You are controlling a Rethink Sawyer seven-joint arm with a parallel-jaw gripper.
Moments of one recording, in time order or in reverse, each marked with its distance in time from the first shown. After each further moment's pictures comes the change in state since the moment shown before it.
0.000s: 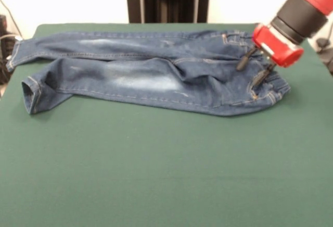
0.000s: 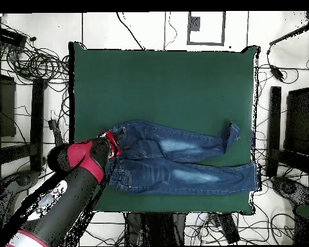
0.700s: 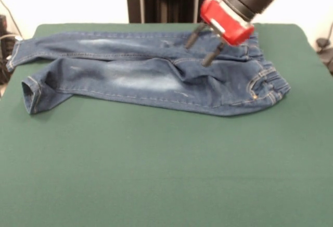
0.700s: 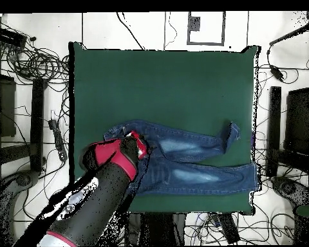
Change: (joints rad) arm -0.182 -0.178 0.051 0.069 -0.349 -0.042 -0.170
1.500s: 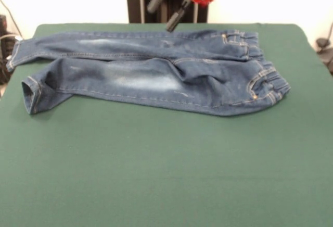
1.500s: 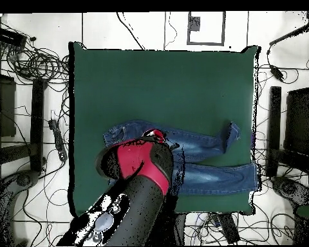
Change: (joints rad) arm -0.130 -0.213 0.015 0.063 -0.193 0.000 0.000
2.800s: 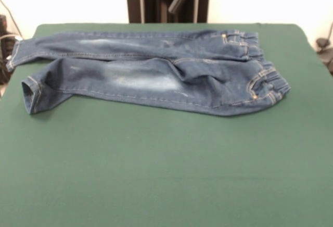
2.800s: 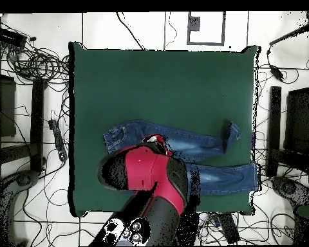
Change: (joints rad) arm -0.048 -0.149 0.033 0.103 0.070 0.000 0.000
